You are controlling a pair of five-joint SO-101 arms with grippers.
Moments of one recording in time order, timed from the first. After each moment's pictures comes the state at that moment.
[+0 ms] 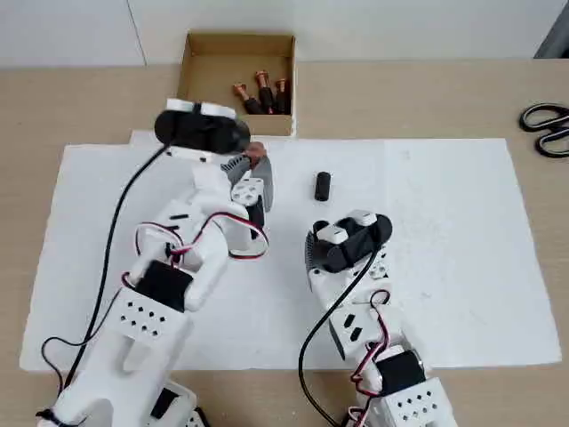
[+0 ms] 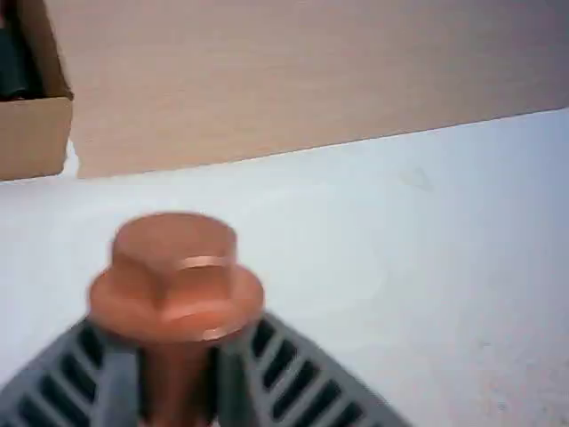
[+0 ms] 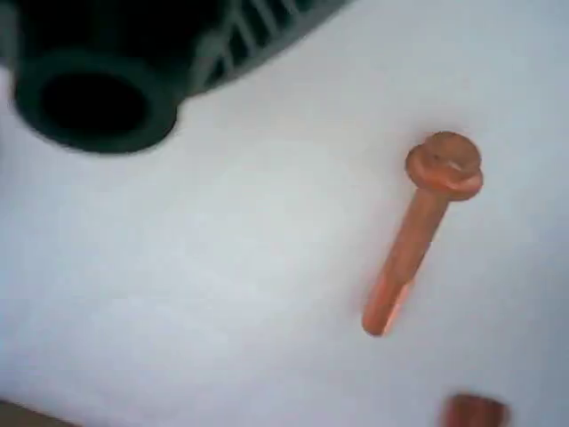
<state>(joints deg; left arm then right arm) 20.7 -42.5 50.5 26.3 18.5 -24.1 -91.6 96.4 23.6 0.1</state>
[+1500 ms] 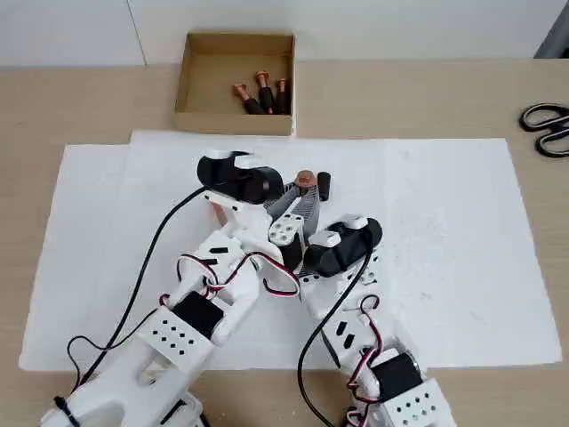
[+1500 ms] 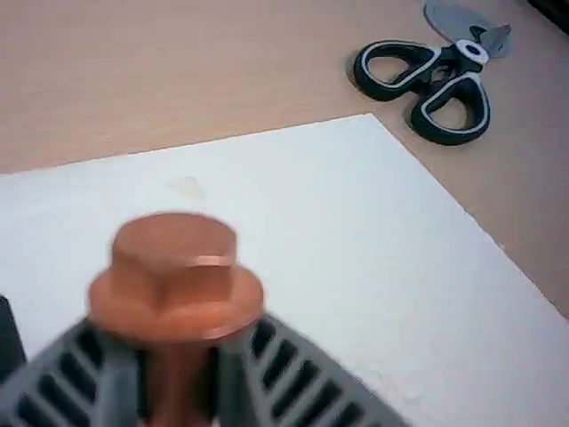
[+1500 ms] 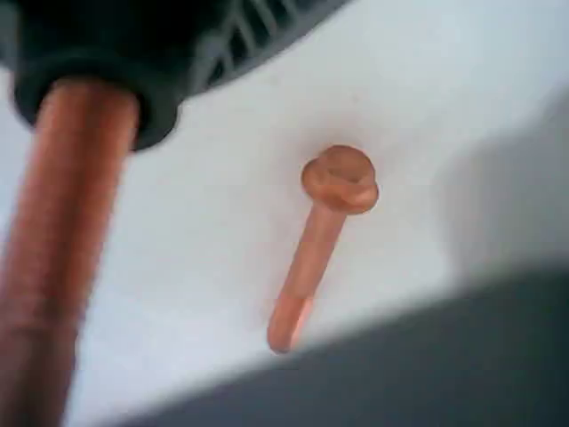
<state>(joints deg) 31.3 -42.6 66.2 2.3 24.7 -28.1 -92.9 96.4 26.6 -4.6</state>
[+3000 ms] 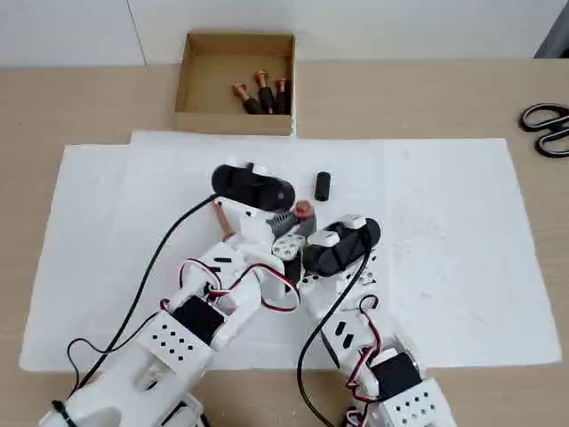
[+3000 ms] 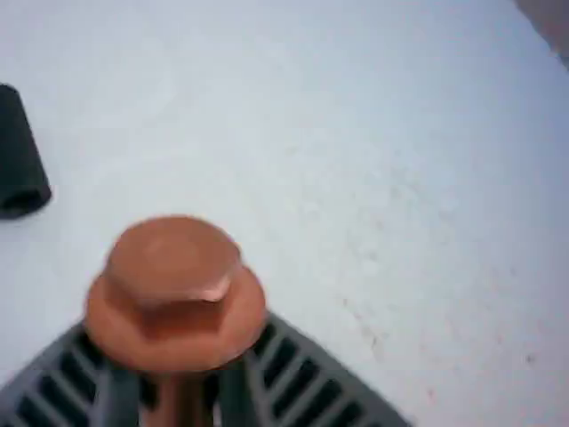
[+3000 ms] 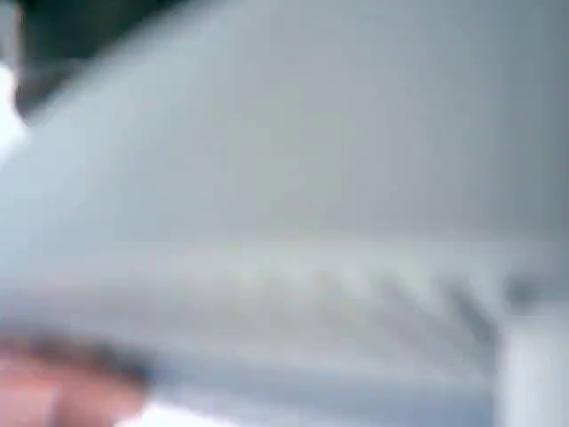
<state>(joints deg) 32.5 -43.8 66.8 17.0 24.7 -28.3 -92.7 96.4 27.0 -4.8</state>
